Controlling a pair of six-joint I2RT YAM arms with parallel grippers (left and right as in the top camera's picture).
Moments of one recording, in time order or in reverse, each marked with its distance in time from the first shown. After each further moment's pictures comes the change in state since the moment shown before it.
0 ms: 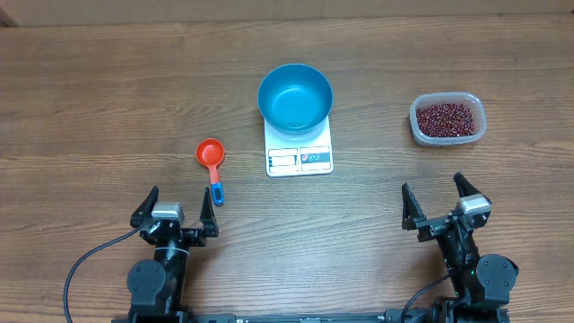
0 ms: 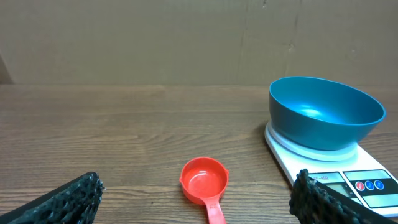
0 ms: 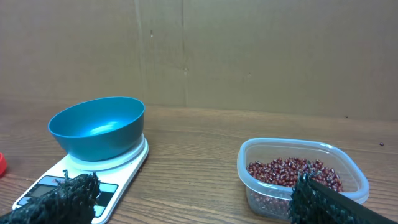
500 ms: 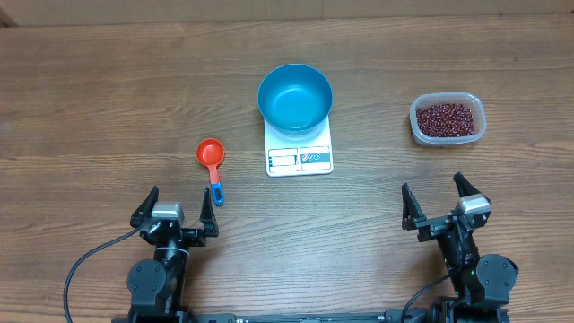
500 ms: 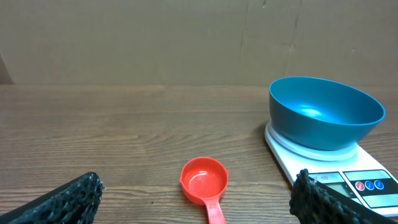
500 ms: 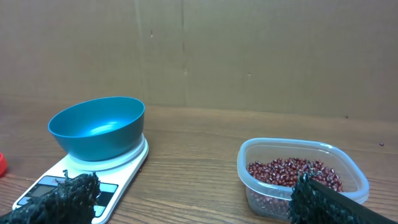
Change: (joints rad) left arm 0.000 0.000 0.000 0.000 0.000 0.000; right arm 0.000 0.000 0.000 0.000 0.000 -0.001
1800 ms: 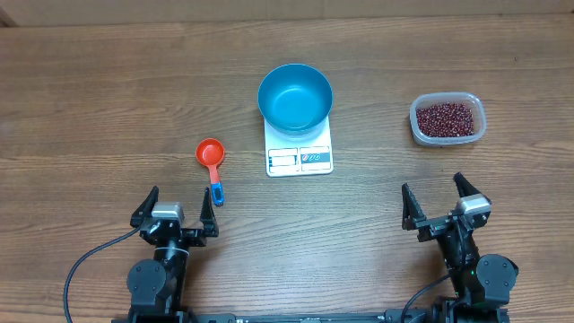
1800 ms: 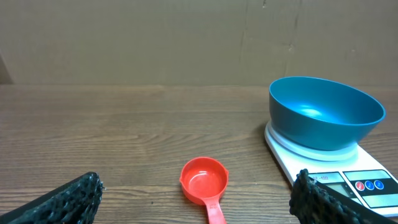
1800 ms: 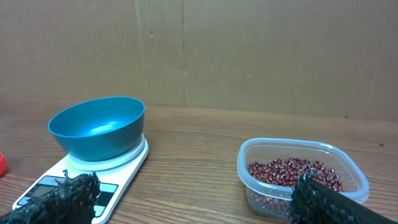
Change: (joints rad) left arm 0.000 0.000 0.000 0.000 0.000 0.000; right arm 0.000 0.000 0.000 0.000 0.000 0.001
